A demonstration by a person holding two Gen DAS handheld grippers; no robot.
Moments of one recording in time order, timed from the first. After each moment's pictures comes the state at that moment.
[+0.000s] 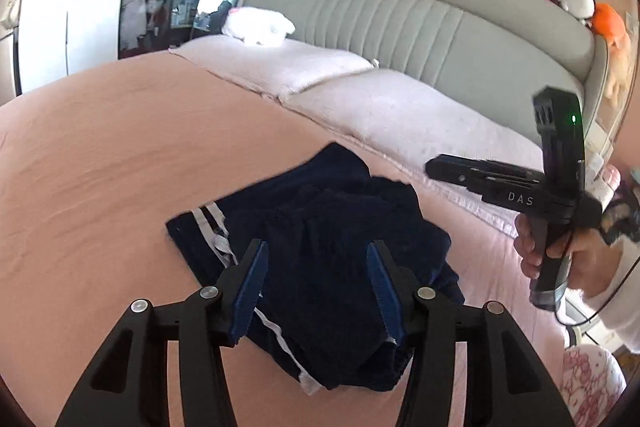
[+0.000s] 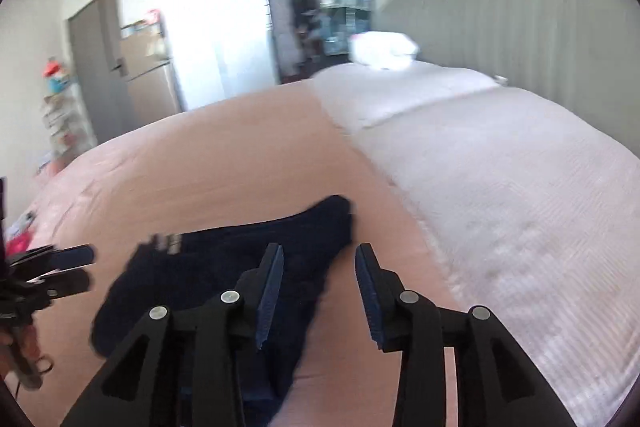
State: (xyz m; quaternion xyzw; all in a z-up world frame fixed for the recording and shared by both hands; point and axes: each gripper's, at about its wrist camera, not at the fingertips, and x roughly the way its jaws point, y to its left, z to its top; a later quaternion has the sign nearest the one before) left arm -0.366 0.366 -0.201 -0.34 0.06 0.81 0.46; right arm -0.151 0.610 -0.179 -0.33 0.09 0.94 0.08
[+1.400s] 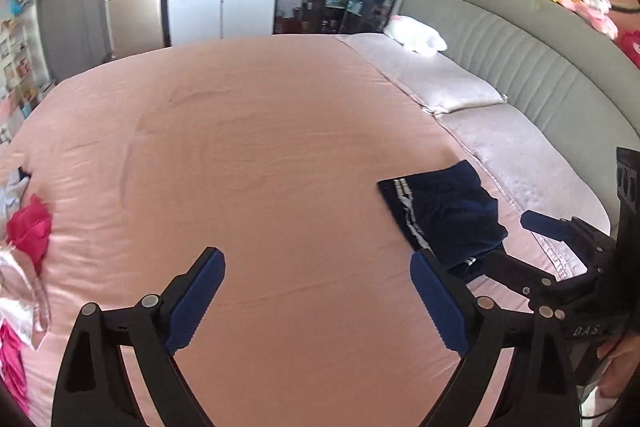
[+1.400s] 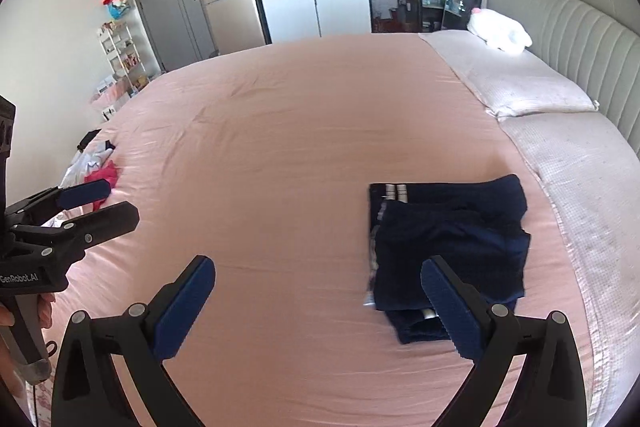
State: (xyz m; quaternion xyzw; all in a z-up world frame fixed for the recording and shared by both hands) left arm -0.310 0.150 -0.066 -0.41 0.01 0.89 0.20; right arm -0.197 0.350 -0.077 -0.40 0.08 0.91 0.01
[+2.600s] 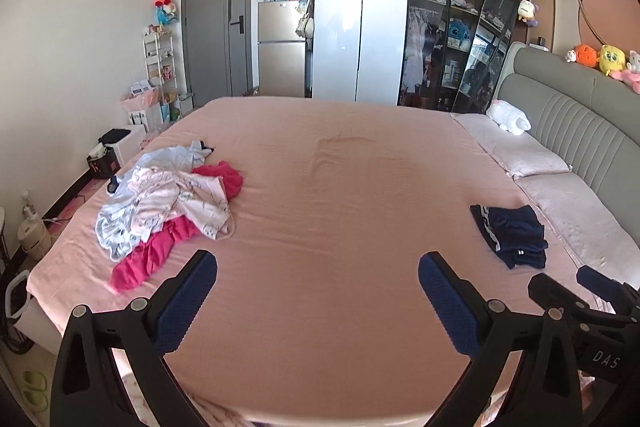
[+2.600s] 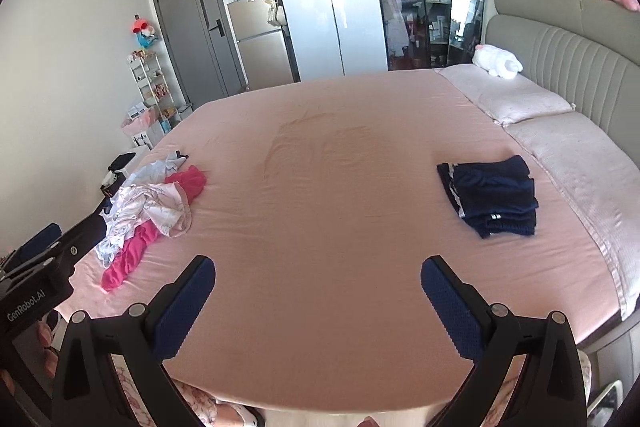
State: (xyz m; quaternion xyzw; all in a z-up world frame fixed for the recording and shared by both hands) left arm -0.050 -0.021 -0.012 -0.30 -0.02 0.95 0.00; right arm 0.013 0.130 -0.007 -0.33 0.09 0.94 0.03
